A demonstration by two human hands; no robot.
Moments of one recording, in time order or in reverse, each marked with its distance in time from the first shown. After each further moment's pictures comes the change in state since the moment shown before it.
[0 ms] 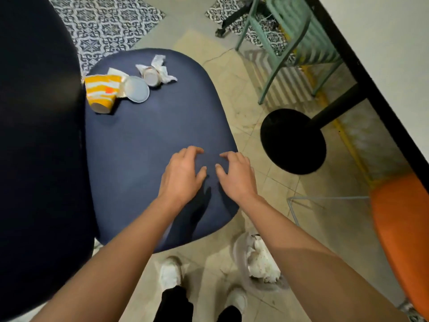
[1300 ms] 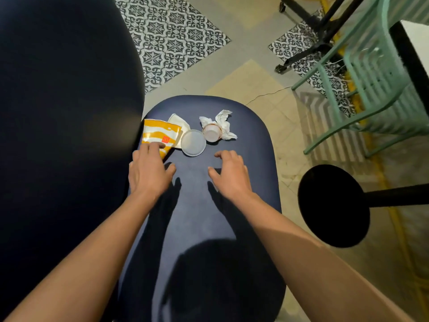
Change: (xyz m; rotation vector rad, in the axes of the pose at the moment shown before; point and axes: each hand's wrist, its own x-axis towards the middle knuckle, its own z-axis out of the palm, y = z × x) left_hand 0.164 -0.137 -0.121 0.163 0.181 -0.541; right_hand 0.203 -0.162 0.032 -0.073 -0.220 -0.240
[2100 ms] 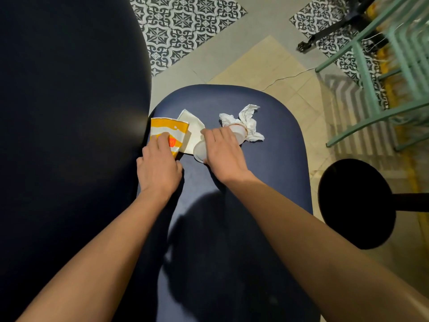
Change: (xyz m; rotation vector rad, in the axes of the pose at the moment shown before) left_hand 0.081 -0.034 0.050 0.150 -0.014 0.015; right_hand 0.118 -0.027 0.070 -0.448 0.222 -0.411
